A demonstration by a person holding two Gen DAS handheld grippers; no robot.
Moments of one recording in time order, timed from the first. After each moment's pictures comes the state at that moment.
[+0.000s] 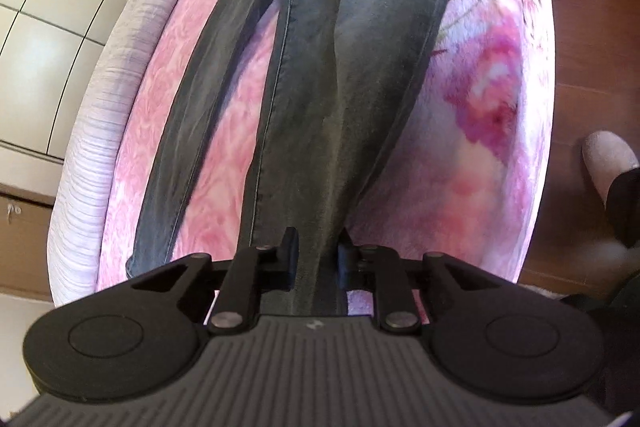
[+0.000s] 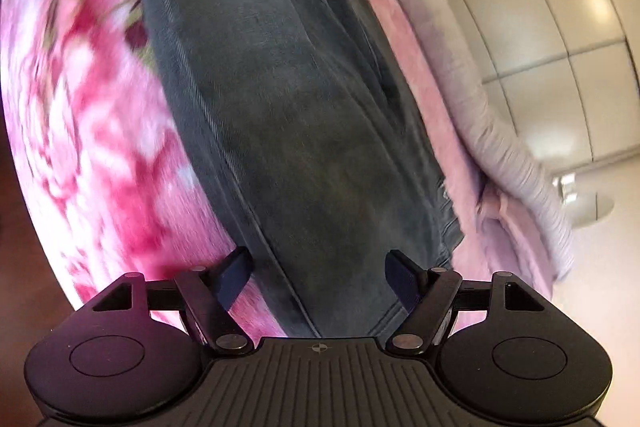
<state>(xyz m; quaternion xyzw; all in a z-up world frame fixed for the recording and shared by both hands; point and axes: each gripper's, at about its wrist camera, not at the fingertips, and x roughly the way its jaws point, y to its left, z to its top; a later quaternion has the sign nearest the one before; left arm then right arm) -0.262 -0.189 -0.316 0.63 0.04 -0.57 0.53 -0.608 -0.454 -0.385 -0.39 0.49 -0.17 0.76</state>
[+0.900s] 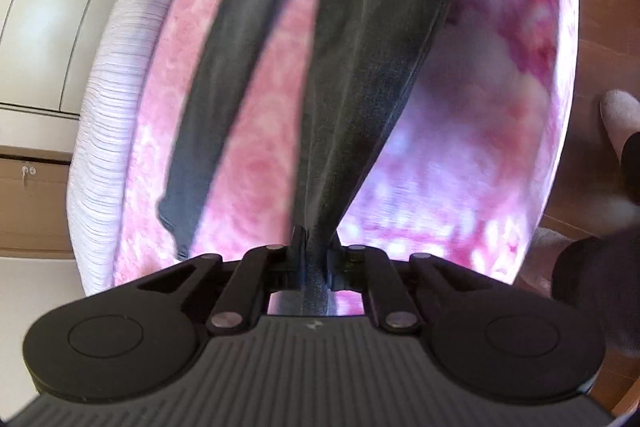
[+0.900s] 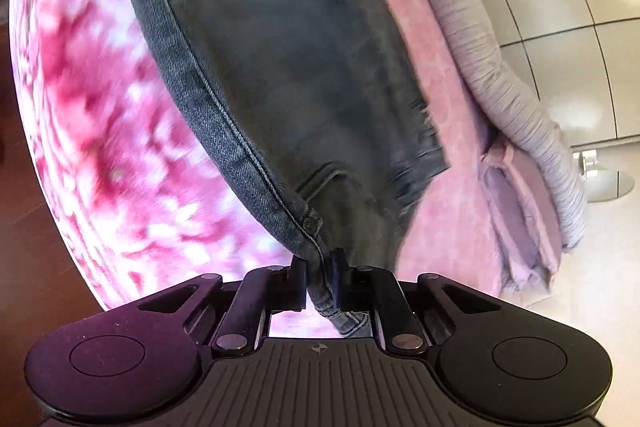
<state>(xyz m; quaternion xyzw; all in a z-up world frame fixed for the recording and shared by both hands) -0.216 -0.190 -0.260 0.67 0.09 -0.52 0.53 -0.624 -0.579 -0.308 -0.36 0.55 -0.15 0.74</state>
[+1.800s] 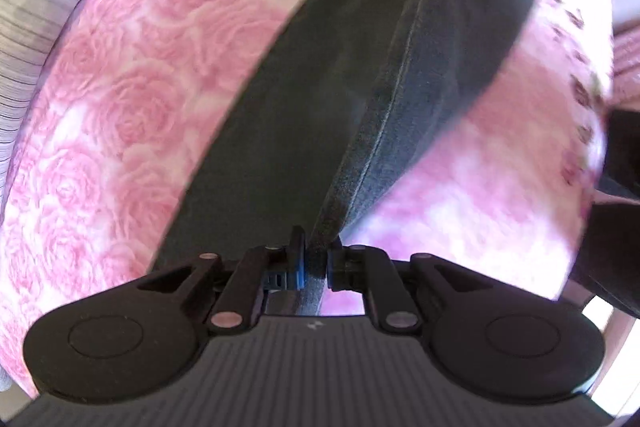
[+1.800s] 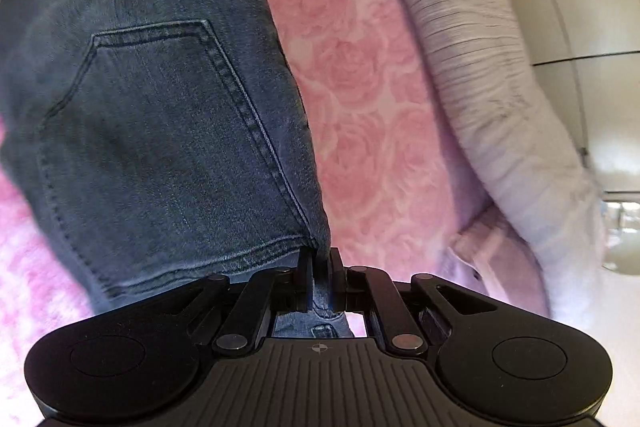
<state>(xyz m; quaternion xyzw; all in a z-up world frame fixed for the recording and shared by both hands) 0.074 -0.511 -0.220 0.58 0.39 -0.60 0.39 -0.370 -0.793 -0.256 -0.35 0.61 -0.06 0.70</state>
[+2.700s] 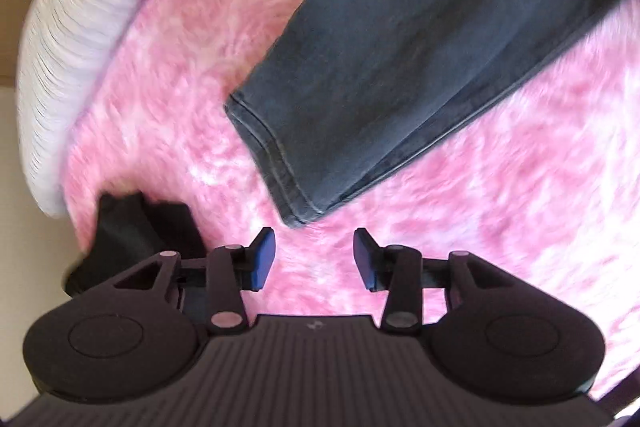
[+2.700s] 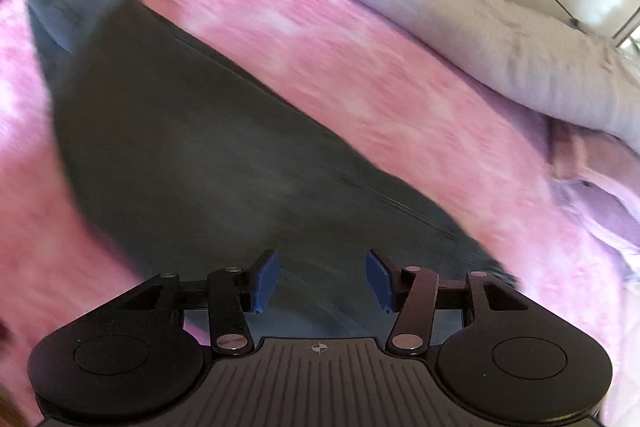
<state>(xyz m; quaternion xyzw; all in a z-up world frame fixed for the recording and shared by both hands) 0.064 -0.367 -0.265 0.66 0.29 -0.42 0.55 -0.368 -0.646 -0.259 -0.08 0.51 -0.15 0.84</state>
